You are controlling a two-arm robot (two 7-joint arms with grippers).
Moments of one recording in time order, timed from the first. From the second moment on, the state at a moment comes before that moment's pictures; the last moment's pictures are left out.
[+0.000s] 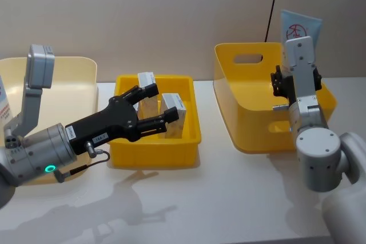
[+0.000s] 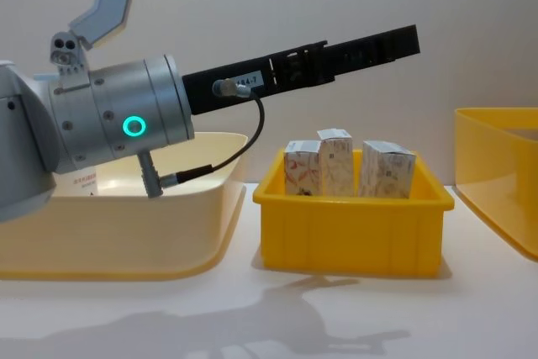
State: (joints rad) left arm -0.58 0.26 0.49 -1.27 -0.71 0.06 -0.94; right arm 0.41 0.22 -0.14 -1.35 -0.08 0.25 -0.29
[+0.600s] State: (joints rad) left arm -0.58 0.26 0.49 -1.27 -0.71 0.06 -0.94; right arm 0.43 0.20 -0.14 -1.31 -0.11 0.28 -0.31
